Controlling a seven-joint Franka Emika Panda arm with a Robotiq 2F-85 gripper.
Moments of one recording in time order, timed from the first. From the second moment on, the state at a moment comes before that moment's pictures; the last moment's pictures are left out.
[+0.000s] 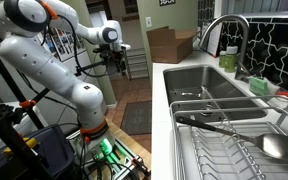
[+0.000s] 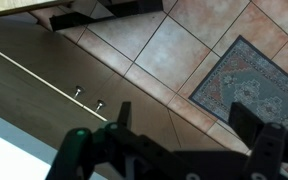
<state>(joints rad) 0.13 -0.50 0.32 -2.51 0.21 1.96 0.48</state>
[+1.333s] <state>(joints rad) 0.02 -0.59 0.11 -2.54 0.17 1.90 0.40</state>
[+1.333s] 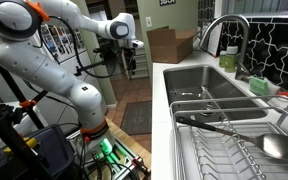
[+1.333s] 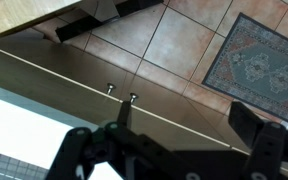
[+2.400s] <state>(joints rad) -0.23 -0.71 -0.13 -2.54 0.04 1.88 0.25</state>
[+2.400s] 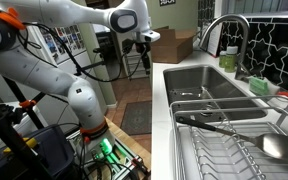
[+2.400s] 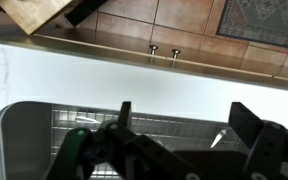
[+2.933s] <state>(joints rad) -0.33 -0.44 -0.24 -2.27 -0.14 1.98 0.11</state>
